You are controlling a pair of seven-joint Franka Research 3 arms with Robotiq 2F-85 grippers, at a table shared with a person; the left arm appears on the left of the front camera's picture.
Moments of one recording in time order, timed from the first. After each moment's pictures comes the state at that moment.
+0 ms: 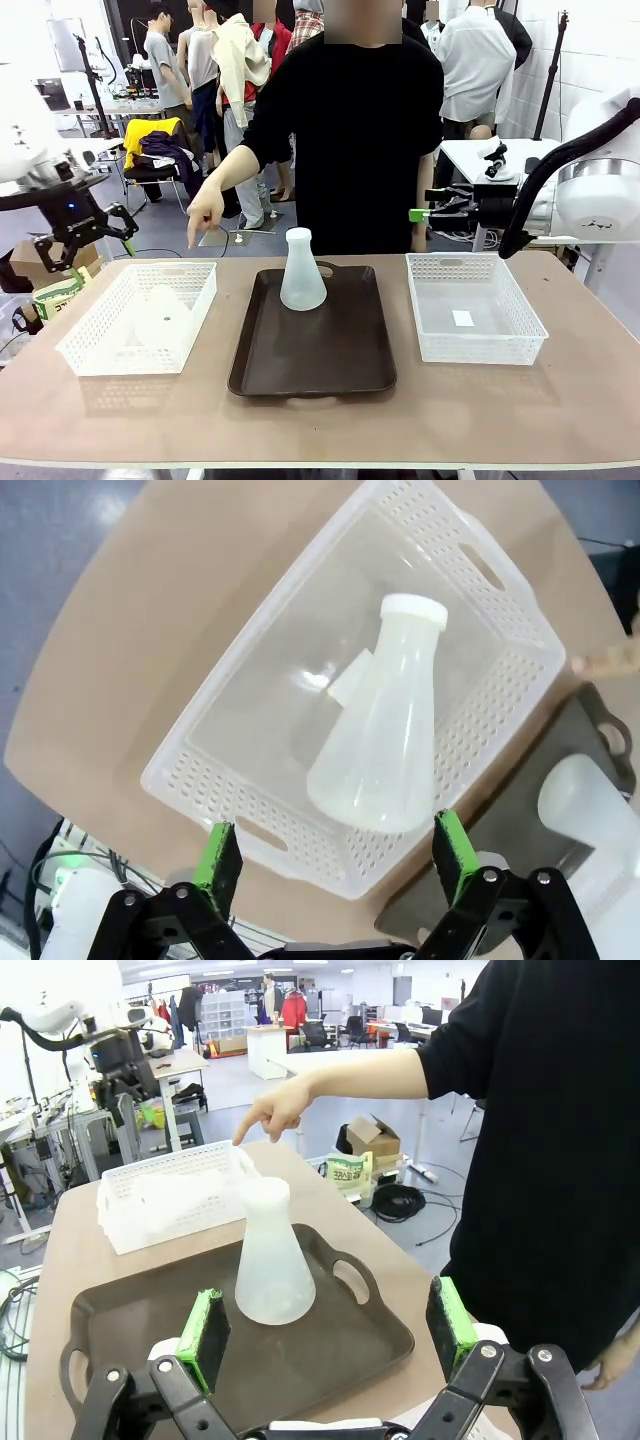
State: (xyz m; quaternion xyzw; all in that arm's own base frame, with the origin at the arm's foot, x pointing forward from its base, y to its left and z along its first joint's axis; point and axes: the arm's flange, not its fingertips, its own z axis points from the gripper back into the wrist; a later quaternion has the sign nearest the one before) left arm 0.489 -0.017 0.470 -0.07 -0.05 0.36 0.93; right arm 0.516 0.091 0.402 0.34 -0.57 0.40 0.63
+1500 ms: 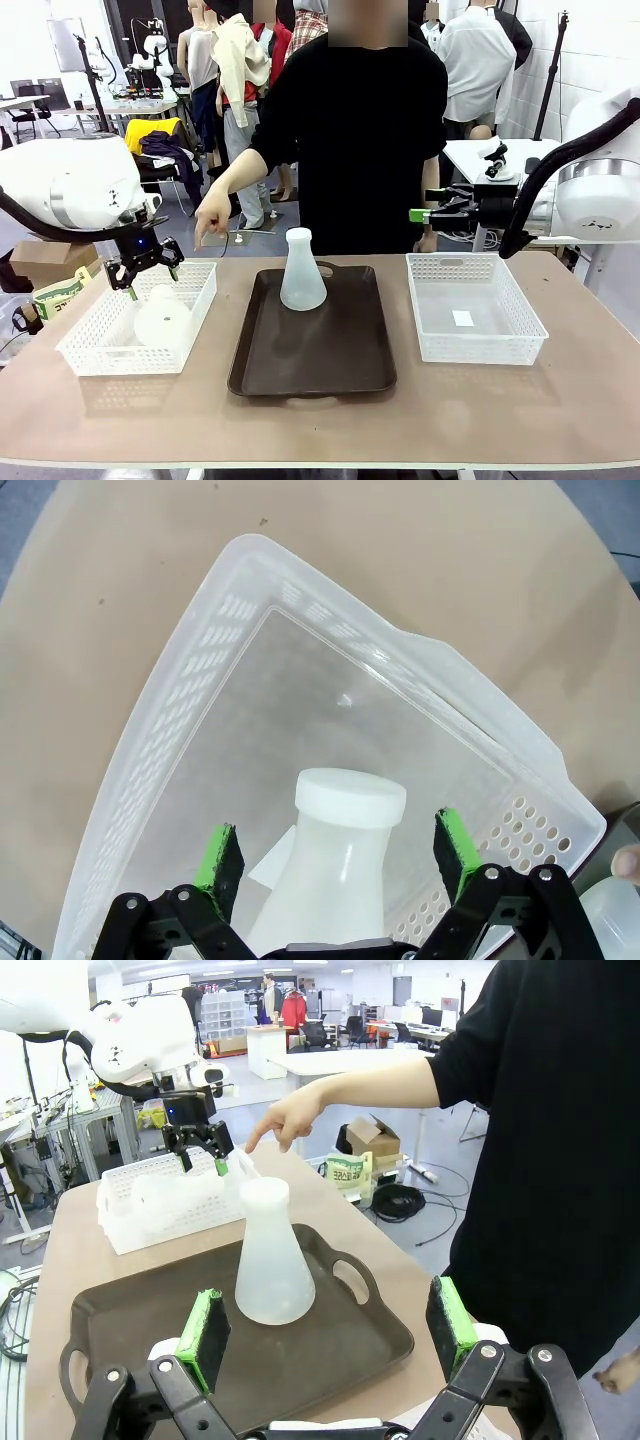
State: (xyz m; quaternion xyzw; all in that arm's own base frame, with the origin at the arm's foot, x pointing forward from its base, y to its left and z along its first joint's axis) left arm 0.603 -0.043 0.351 -0.02 -0.06 0.33 0.94; right arm 0.516 0.091 0.402 0.34 -0.57 0.40 0.63
